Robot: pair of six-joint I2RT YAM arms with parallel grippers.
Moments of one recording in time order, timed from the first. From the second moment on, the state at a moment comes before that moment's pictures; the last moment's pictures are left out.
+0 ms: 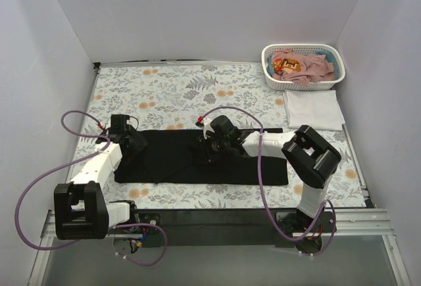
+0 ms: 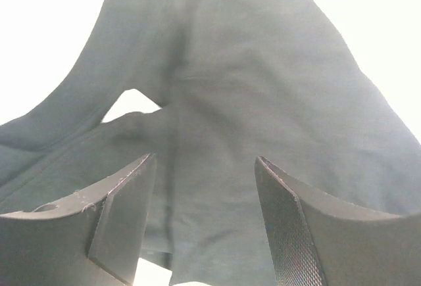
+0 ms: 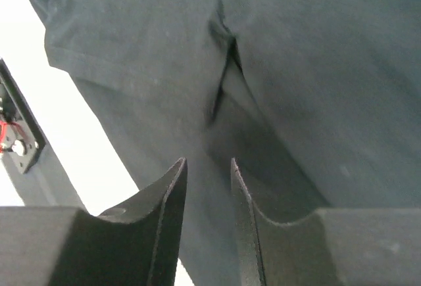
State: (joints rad) left arm 0.02 1.23 0.66 -0.53 -0.09 -0.73; right arm 0.87 1.83 0.98 0.08 -0.43 0.38
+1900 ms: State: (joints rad) left arm -0.24 1.32 1.14 -0.40 -0.46 -0.66; right arm 0.77 1.99 1.56 -0.32 -0.38 0.13
